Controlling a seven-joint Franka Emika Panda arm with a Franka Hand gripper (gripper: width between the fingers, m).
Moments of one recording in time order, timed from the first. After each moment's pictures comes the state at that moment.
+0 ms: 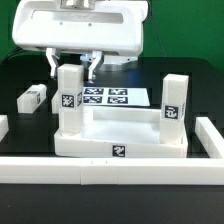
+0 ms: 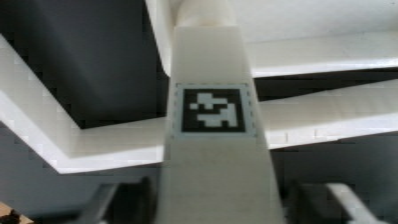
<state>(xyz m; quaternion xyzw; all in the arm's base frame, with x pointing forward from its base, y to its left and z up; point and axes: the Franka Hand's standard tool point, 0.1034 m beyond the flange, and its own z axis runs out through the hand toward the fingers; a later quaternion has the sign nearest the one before) 0.570 -0.078 0.115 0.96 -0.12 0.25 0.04</state>
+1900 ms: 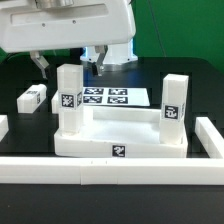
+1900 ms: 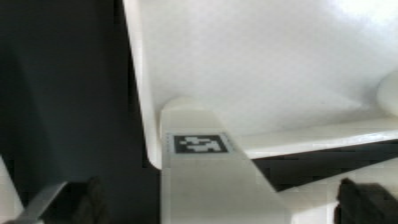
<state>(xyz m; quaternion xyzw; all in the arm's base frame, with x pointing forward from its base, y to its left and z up) 0.575 -0.081 0.121 0.99 -0.12 -0.02 -0.07</state>
